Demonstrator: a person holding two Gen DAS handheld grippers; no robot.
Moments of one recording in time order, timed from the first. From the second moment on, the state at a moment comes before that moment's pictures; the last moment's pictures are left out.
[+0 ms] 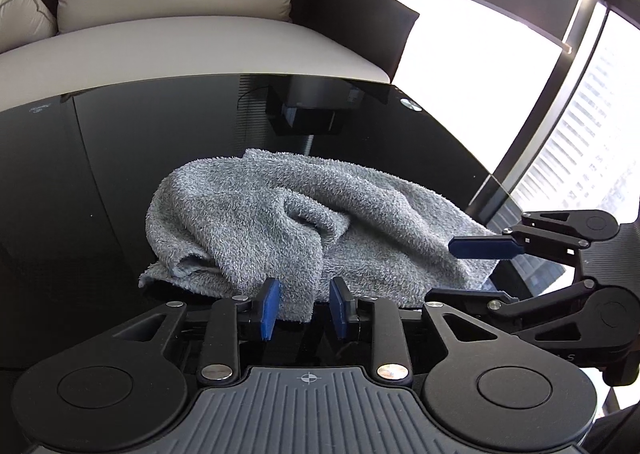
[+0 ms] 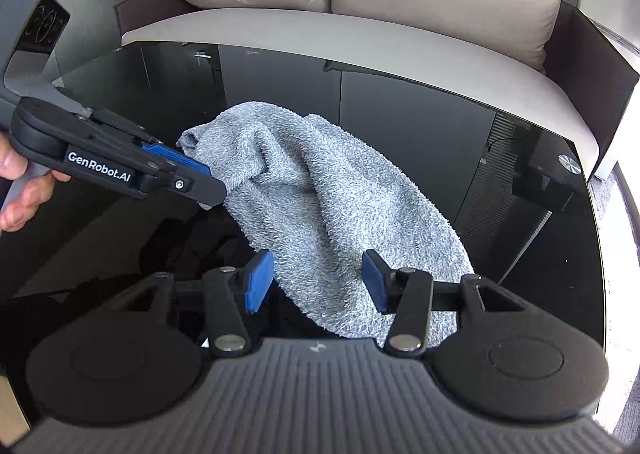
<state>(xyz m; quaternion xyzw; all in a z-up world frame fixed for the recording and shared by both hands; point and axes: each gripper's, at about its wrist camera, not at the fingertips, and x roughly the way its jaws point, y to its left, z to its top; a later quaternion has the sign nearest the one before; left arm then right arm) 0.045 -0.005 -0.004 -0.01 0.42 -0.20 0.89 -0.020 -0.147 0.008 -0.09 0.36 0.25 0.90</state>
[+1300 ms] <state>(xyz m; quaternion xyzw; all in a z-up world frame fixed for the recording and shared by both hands) 0.072 0.061 0.023 -0.01 0.36 -0.08 0.93 -0.030 -0.175 0.018 0.00 0.37 0.34 0.87</state>
